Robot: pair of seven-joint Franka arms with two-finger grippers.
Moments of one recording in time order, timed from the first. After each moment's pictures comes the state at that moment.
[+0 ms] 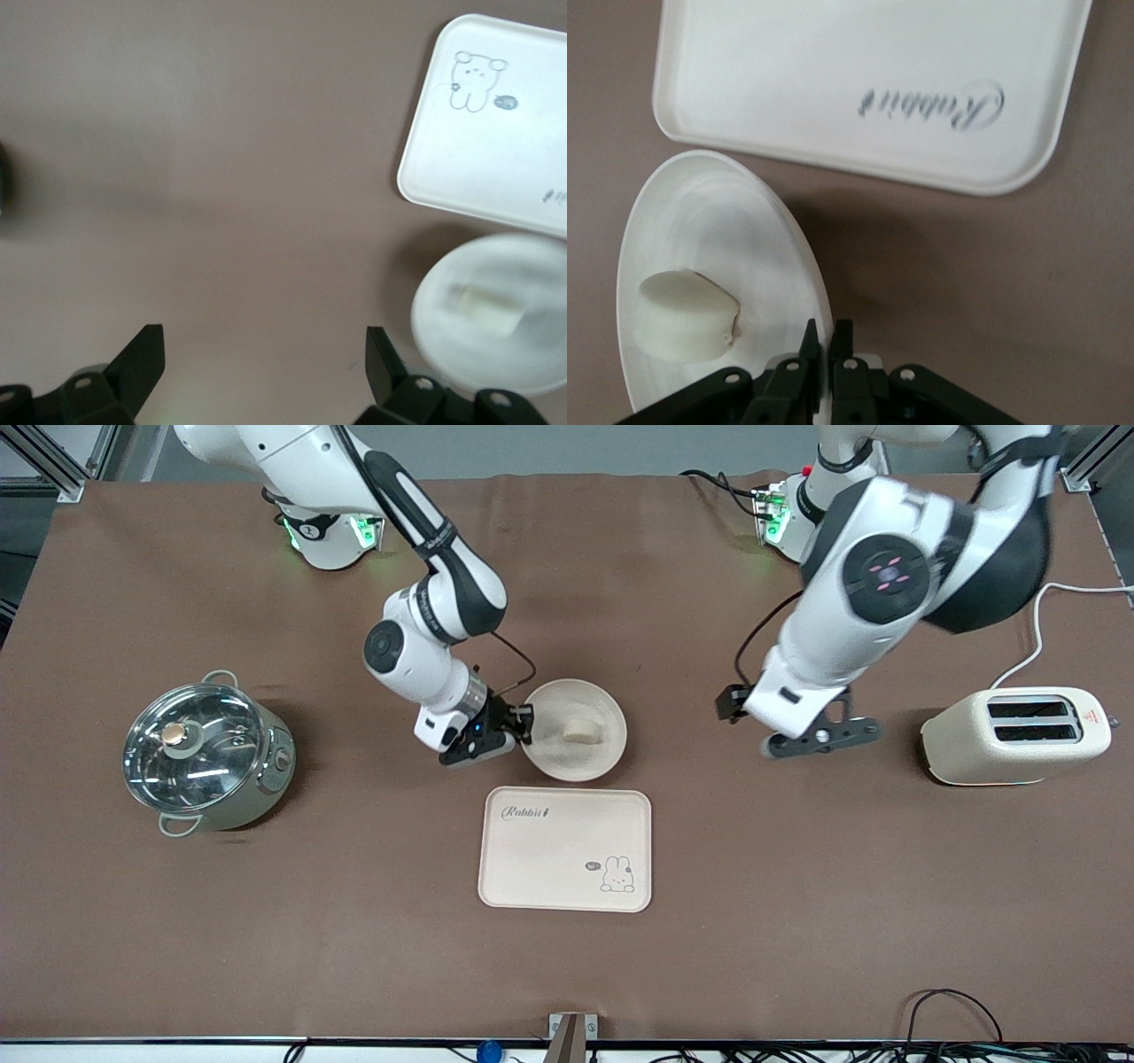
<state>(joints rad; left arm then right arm) -0.37 0.29 -0.14 -1.57 0.02 1.75 -0.74 0.58 0.45 0.13 -2.08 0.67 2.75 -0.07</state>
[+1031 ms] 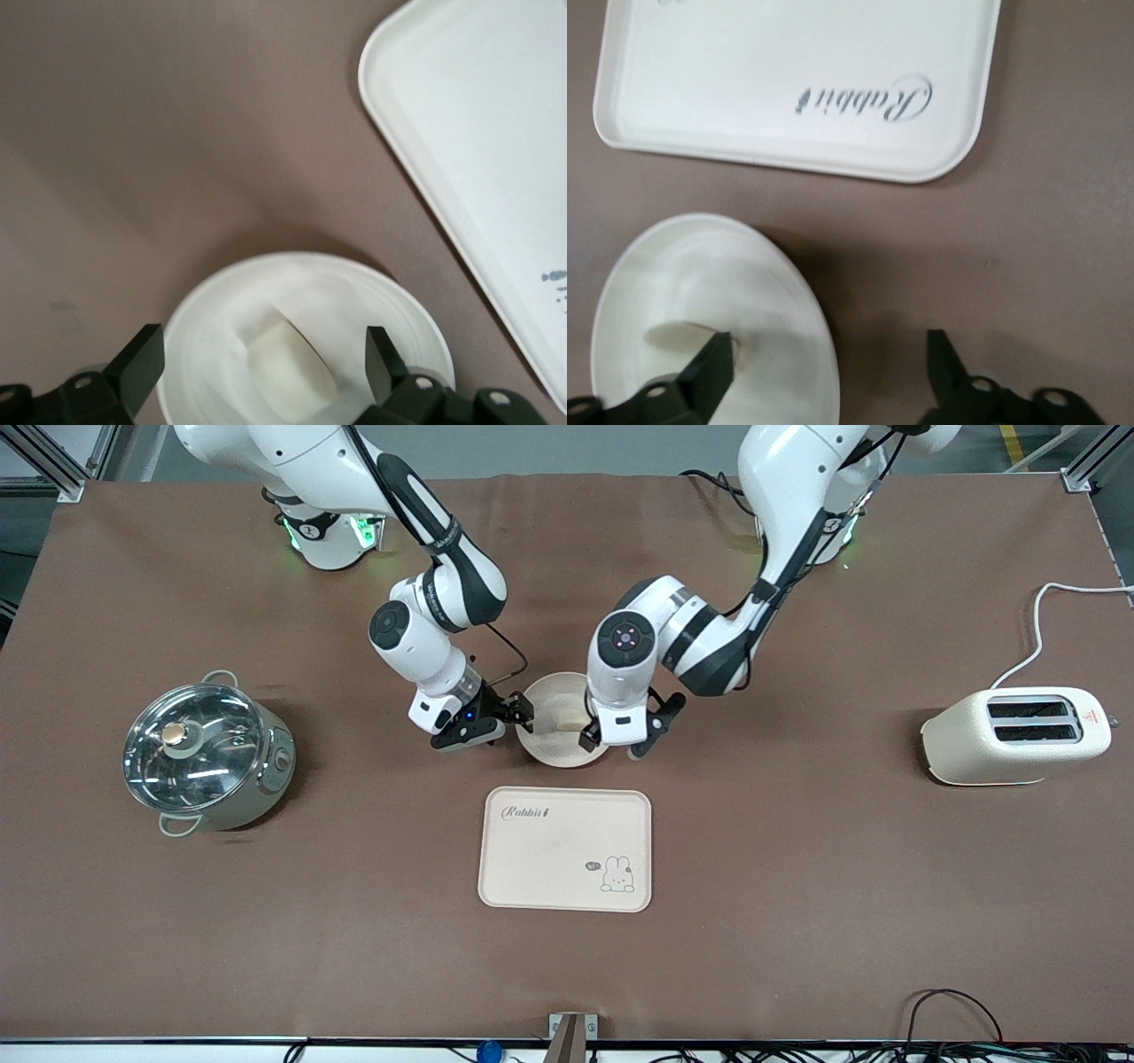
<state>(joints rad) -0.63 0.59 -0.17 -1.69 0.02 2.25 -1.73 0.57 0.45 0.13 -2.14 0.68 2.90 -0.05</state>
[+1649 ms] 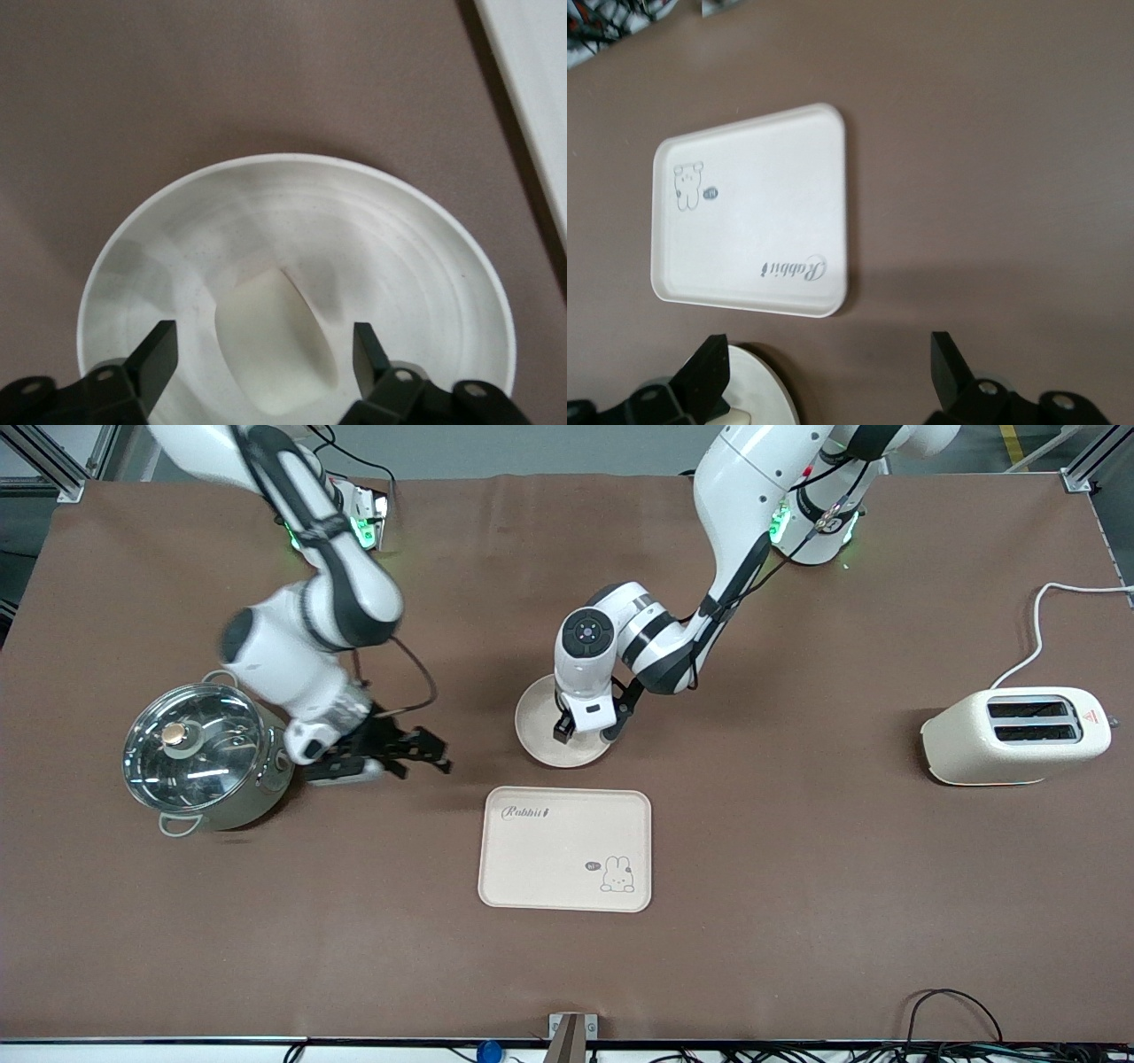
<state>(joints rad) -0.71 0.70 -0.17 -1.69 0.02 2.39 -1.91 0.24 0.21 0.10 -2.11 0.66 2.59 -0.11</state>
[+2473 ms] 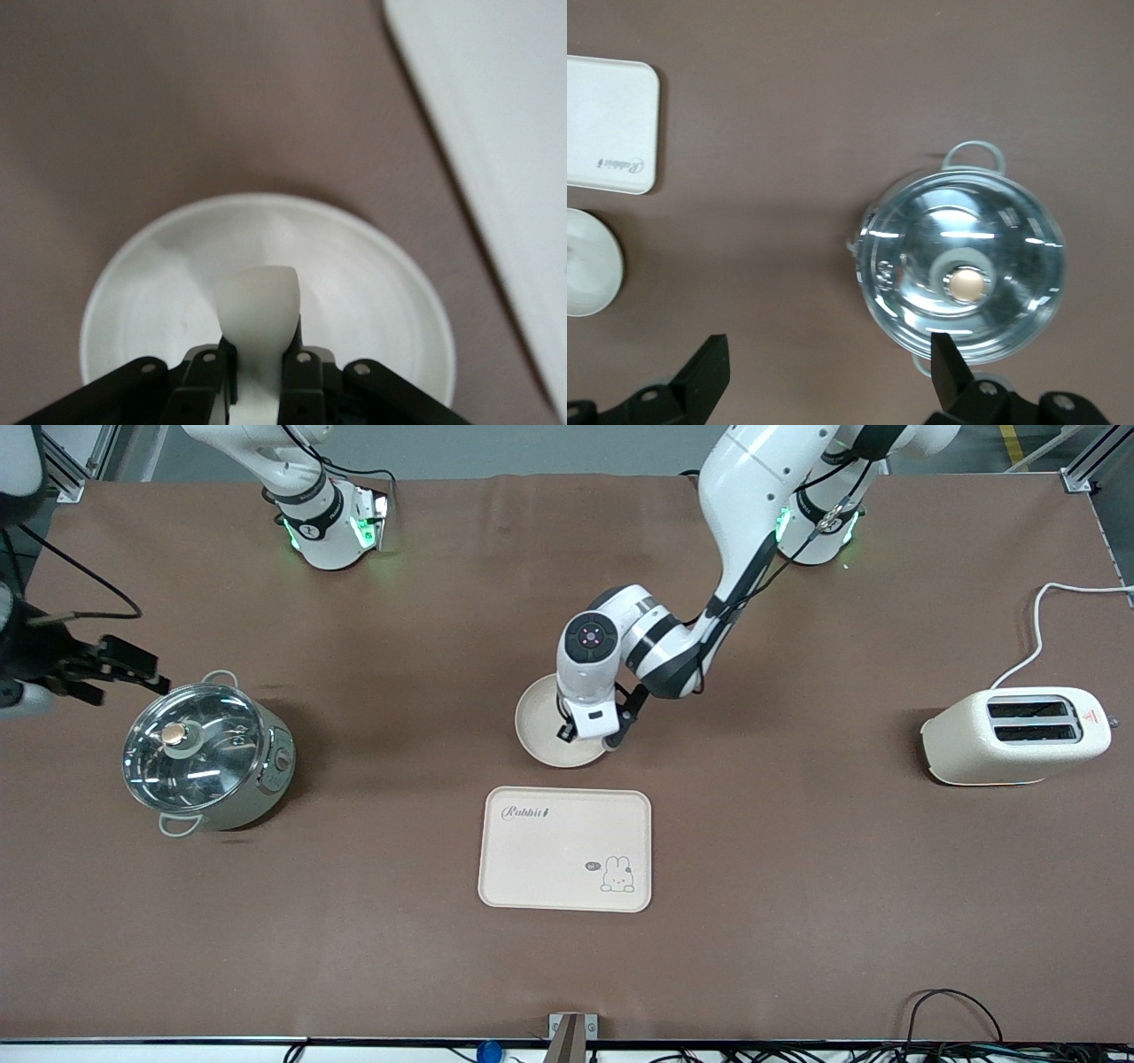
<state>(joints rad) -0.66 0.65 -0.15 -1.64 0.03 2.27 -1.84 -0.04 -0.01 -0.05 -1.66 0.09 1.66 -0.19</state>
